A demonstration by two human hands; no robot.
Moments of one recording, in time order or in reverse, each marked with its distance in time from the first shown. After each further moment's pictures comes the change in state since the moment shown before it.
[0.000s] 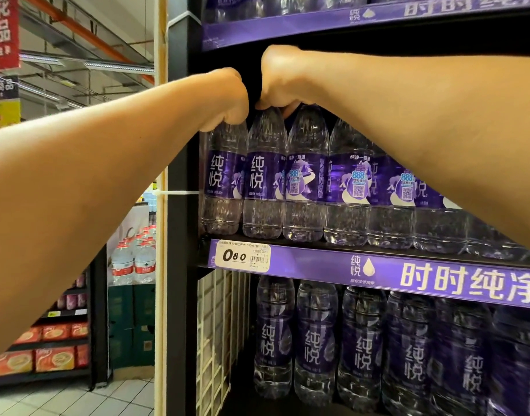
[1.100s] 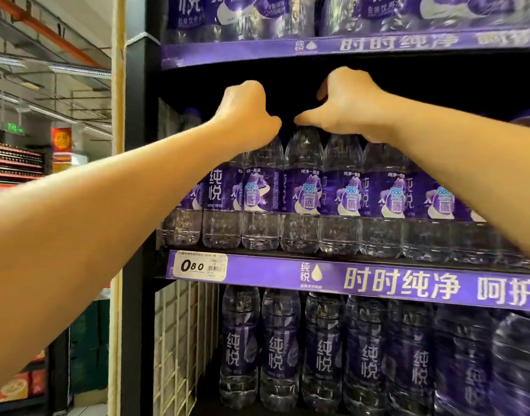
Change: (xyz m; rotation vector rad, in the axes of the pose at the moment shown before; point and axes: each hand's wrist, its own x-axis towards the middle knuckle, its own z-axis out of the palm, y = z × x) left_hand -0.022 0.067 0.027 -0.349 0.218 0.349; right_hand -0.057 0.116 -0.052 0.070 0.233 0.017
